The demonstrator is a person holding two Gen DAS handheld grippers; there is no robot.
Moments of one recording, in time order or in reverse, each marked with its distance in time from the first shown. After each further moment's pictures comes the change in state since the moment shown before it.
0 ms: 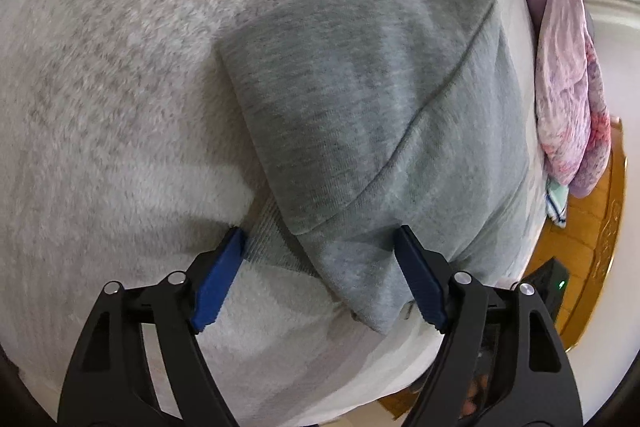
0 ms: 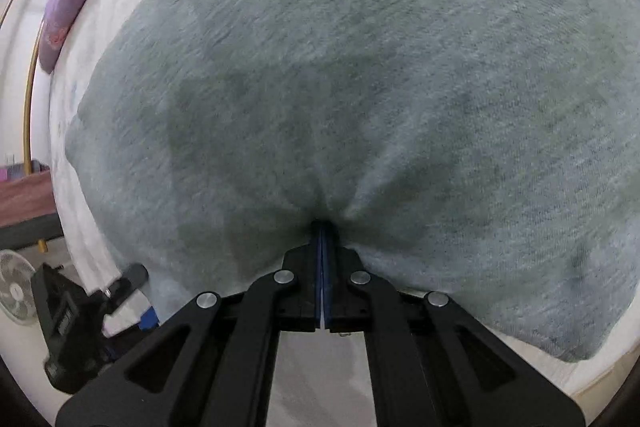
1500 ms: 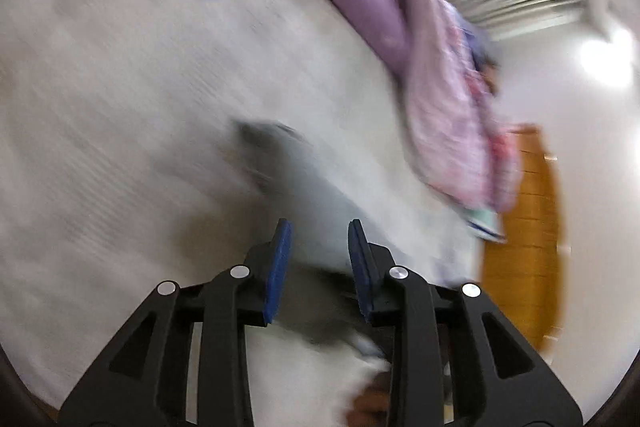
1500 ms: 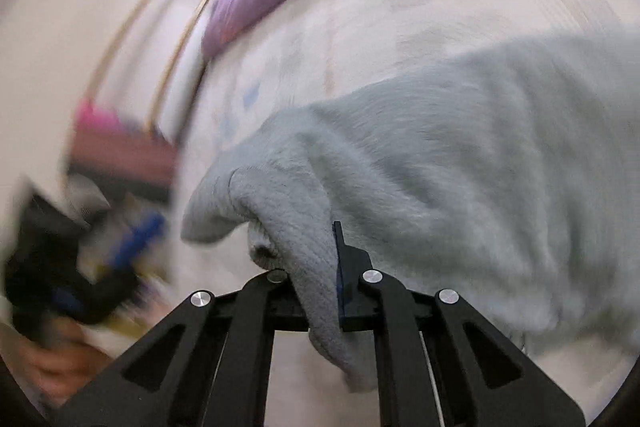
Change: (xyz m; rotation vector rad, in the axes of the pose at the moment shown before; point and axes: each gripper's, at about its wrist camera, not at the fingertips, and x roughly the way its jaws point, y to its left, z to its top) left arm -0.145 -0.083 0.011 0.174 -0.345 -0.169; right arm -0.071 0.049 -0.024 -0.188 -0.230 0.537
